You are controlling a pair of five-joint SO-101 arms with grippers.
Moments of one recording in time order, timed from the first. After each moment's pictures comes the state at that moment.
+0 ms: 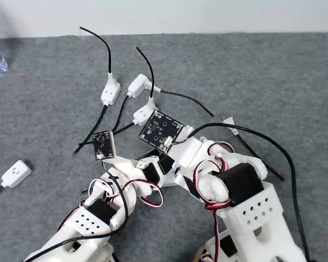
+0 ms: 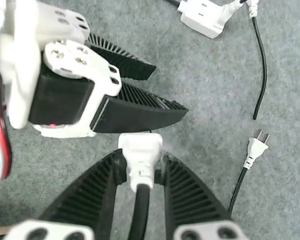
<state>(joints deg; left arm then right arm) 30.5 -53.6 87.2 8.7 49.2 -31.6 -46.6 25.6 88.0 29.4</state>
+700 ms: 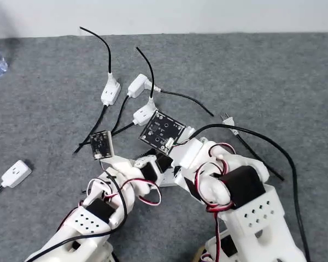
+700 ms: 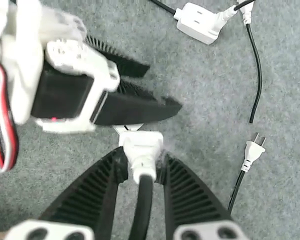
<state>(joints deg) 27.8 -53.5 87.4 8.7 49.2 -31.6 -47.8 26.6 87.7 29.5</state>
